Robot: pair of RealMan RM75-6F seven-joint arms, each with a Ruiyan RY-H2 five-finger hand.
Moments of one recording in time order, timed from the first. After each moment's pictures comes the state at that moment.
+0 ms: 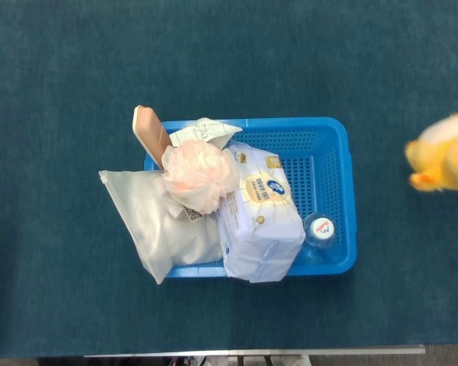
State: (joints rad) left arm -0.06 -1.13 -0.01 -1.65 1.41 1.41 0.10; right arm 0.29 -0.89 0.00 -1.96 -1.49 1.36 -0.32
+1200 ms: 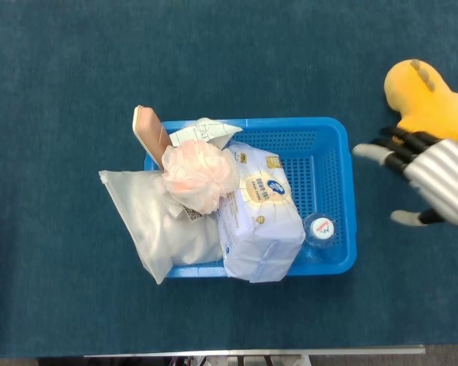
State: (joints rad) left arm -0.06 -1.14 -0.01 -1.63 1.39 1.40 0.08; right arm 0.46 -0.95 0.02 -1.93 -1.70 1.06 -0.07
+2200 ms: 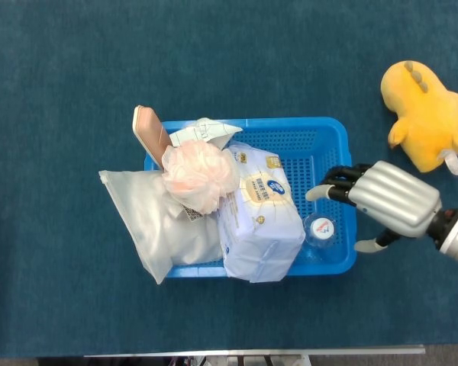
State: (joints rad) left arm -0.05 -1.15 -0.01 -1.61 1.39 1.40 0.06; right arm 0.65 -0.98 -0.02 -1.96 -1.73 0.85 0.10
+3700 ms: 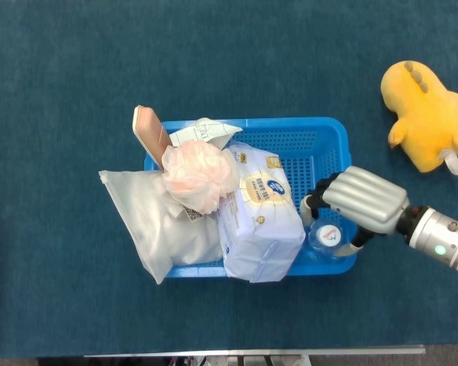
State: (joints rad) left arm -0.03 -1.15 -0.01 -1.59 1.39 1.41 0.02; right arm 0.73 -1.13 -0.05 -1.85 -1.67 0.81 0.14
